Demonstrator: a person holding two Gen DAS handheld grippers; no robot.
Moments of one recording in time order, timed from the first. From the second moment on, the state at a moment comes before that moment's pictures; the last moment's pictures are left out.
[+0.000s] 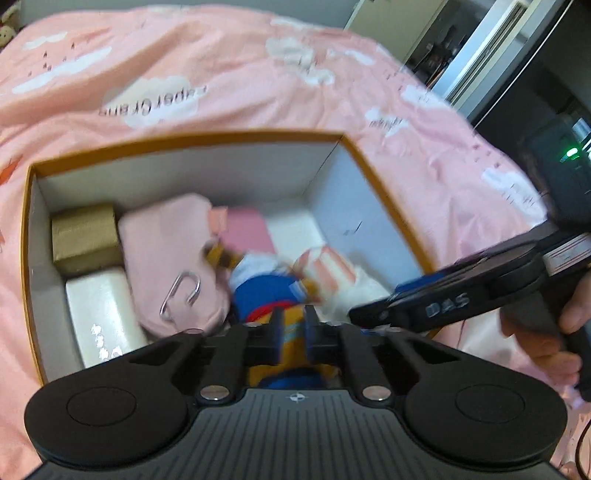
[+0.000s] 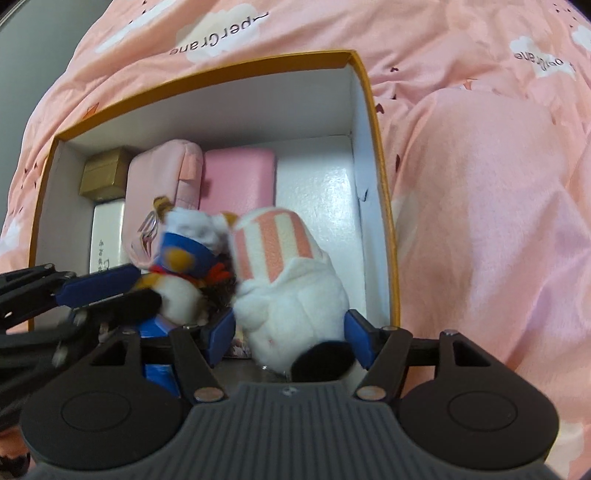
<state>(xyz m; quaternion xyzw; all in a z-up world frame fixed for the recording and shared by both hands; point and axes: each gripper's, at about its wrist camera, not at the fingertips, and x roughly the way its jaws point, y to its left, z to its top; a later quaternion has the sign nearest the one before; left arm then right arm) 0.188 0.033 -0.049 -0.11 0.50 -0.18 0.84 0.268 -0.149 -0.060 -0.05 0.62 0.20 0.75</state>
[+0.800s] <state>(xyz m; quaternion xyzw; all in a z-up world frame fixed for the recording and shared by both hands) 0.225 0.013 -0.071 -0.08 0.59 -0.15 0.79 0.257 -0.136 -0.071 -0.25 0.52 0.36 0.73</state>
